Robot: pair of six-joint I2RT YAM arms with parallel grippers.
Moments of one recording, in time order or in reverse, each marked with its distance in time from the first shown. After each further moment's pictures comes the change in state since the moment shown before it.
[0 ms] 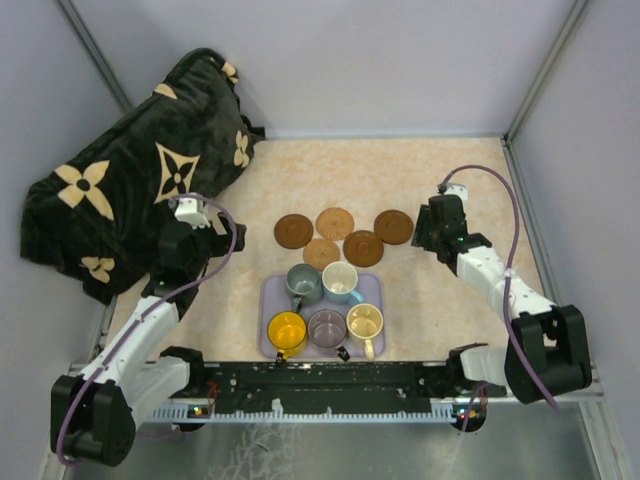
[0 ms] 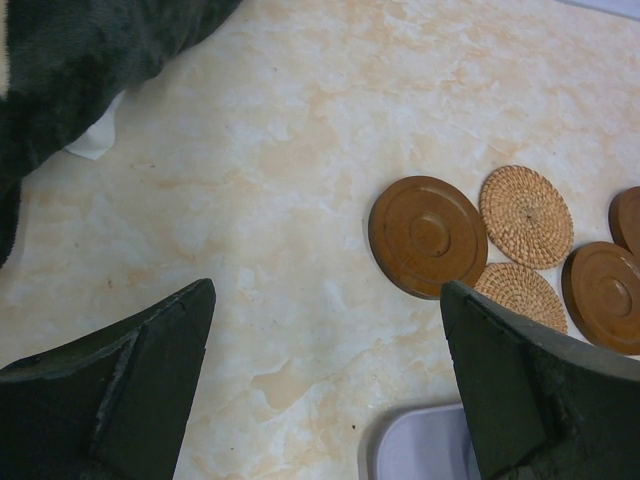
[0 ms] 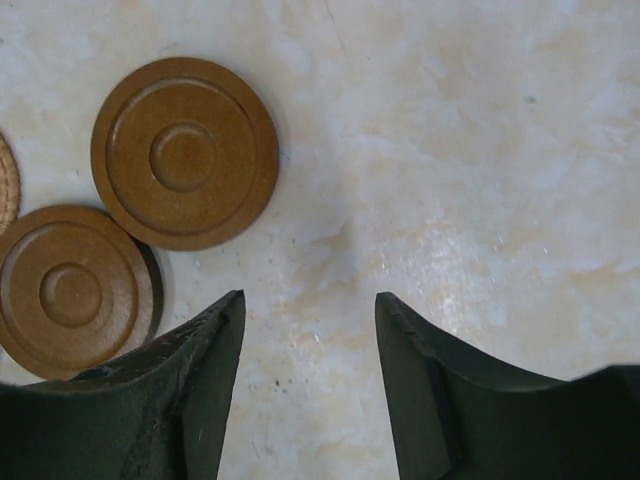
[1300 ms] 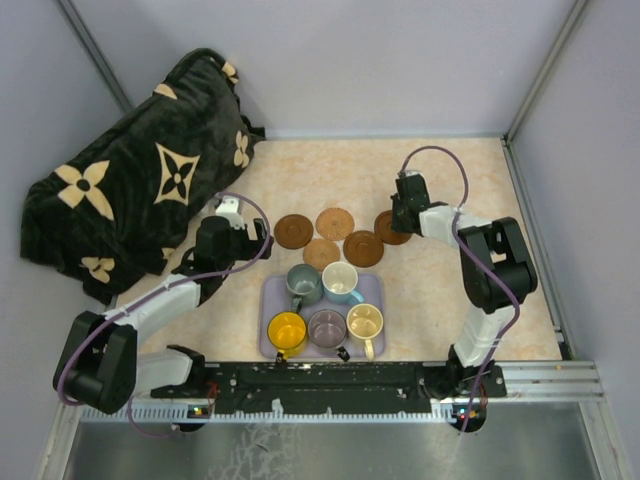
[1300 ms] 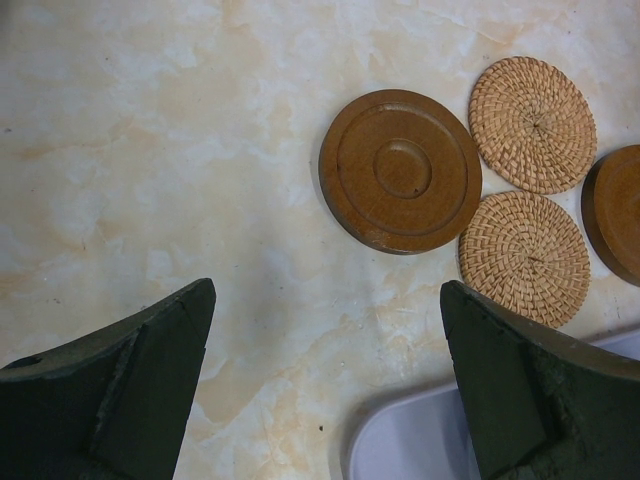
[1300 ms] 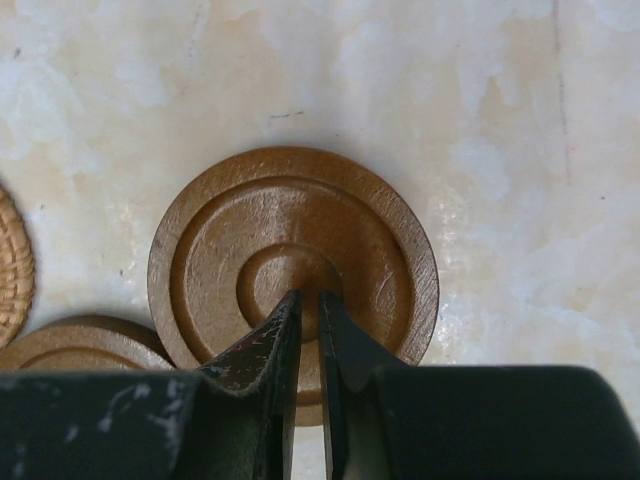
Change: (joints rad) left arm -0.175 0.293 0.037 0.099 -0.039 0.048; right arm 0.050 0.563 0.295 0.156 -0.137 -0.076
